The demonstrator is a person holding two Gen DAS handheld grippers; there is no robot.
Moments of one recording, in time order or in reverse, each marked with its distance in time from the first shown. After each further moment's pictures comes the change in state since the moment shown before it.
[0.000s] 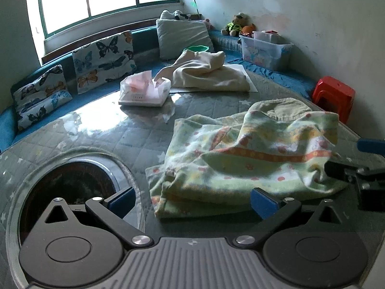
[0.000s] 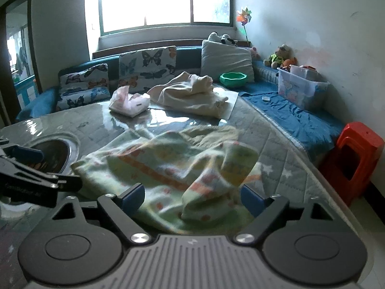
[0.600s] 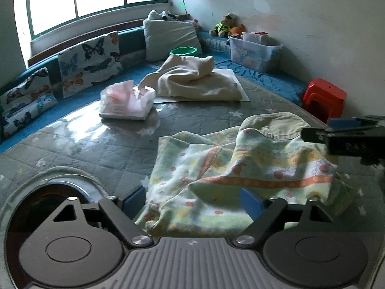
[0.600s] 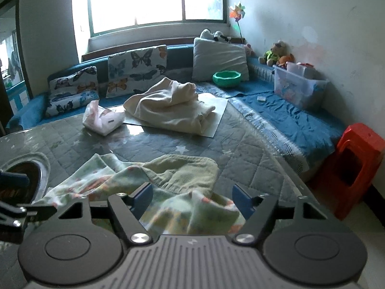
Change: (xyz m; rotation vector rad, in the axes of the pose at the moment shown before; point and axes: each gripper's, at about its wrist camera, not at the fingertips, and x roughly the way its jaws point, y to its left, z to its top) left arm 0.033 -0.002 0.034 0.009 0.003 -0.067; right arm 0.068 -0.039 0.048 0.033 0.024 -0.010
